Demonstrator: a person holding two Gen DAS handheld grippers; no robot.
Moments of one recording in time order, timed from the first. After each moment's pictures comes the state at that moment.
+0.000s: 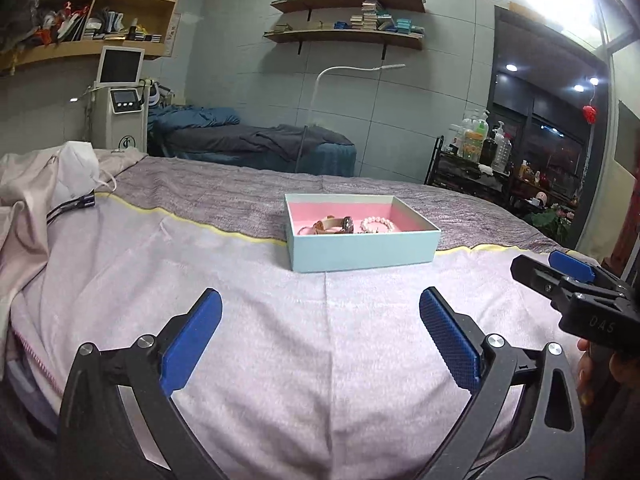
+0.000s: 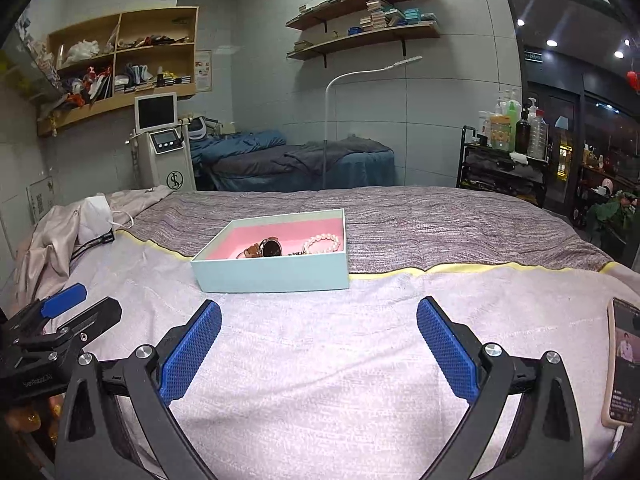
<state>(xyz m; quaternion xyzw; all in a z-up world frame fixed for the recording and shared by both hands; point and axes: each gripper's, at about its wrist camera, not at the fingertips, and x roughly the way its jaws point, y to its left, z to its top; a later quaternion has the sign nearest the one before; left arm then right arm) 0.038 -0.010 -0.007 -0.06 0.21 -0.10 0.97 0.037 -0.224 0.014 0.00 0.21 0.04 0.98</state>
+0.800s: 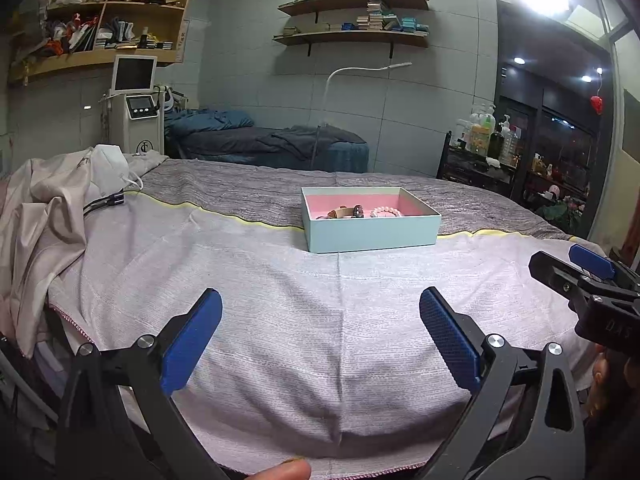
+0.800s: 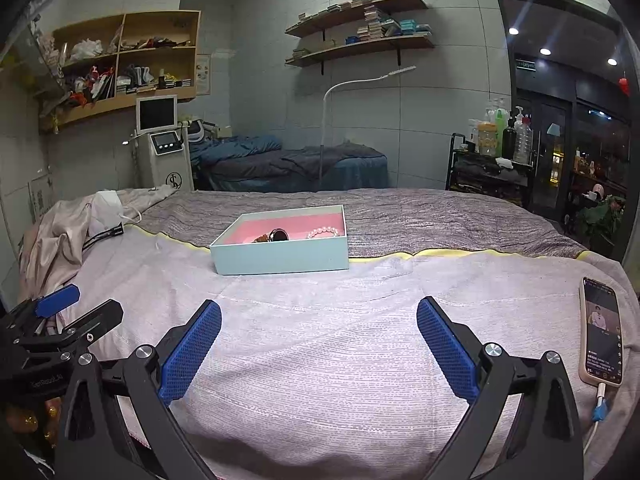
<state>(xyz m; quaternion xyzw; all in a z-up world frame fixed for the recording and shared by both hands) -0.007 -0.005 -0.006 -0.05 0.21 -0.07 0.97 -0.012 -0.213 0.013 -0.01 0.19 0.03 0.98</state>
